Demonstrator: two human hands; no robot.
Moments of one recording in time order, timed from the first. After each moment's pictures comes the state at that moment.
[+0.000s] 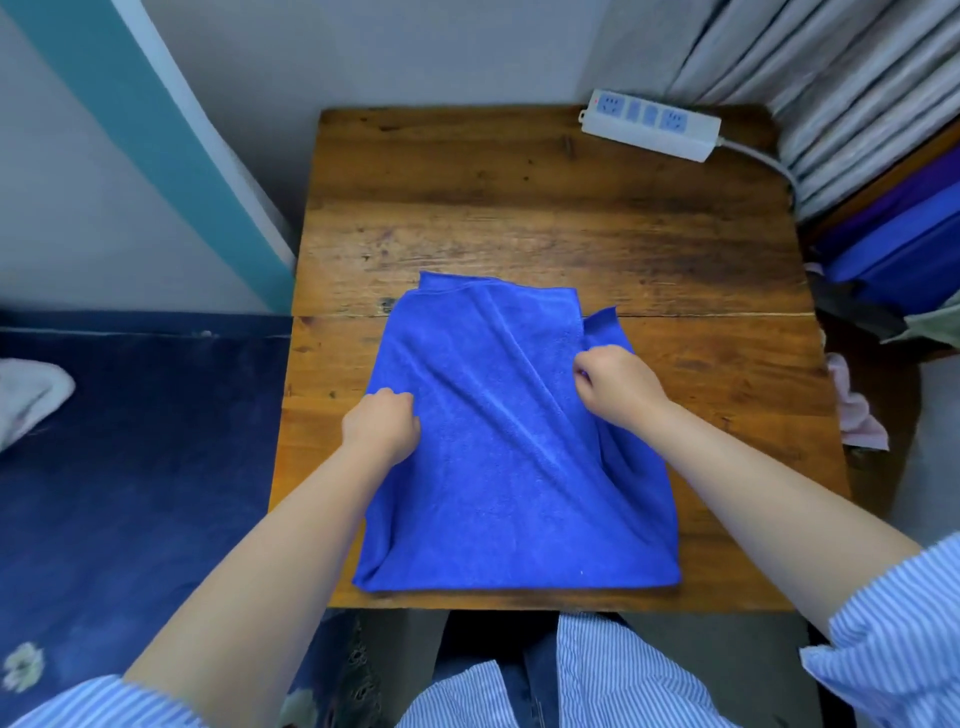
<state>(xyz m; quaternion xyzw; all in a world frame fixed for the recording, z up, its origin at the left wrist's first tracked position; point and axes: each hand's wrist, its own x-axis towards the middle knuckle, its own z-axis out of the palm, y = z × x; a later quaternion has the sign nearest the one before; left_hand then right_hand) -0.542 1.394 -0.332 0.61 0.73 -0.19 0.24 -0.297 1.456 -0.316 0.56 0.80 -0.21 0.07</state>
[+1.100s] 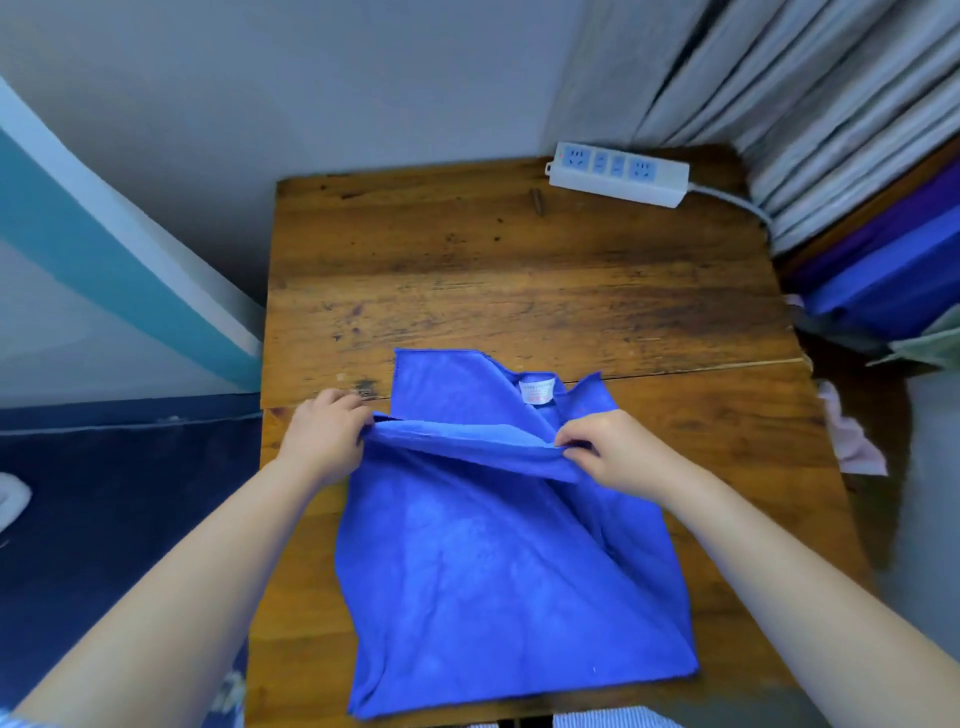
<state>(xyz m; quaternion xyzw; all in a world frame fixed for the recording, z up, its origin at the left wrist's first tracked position) -0.596 1.483 -0.329 0.73 0.63 -0.21 0.16 -0.297 1.481 -0.285 0.52 0.76 -0.37 0.07</state>
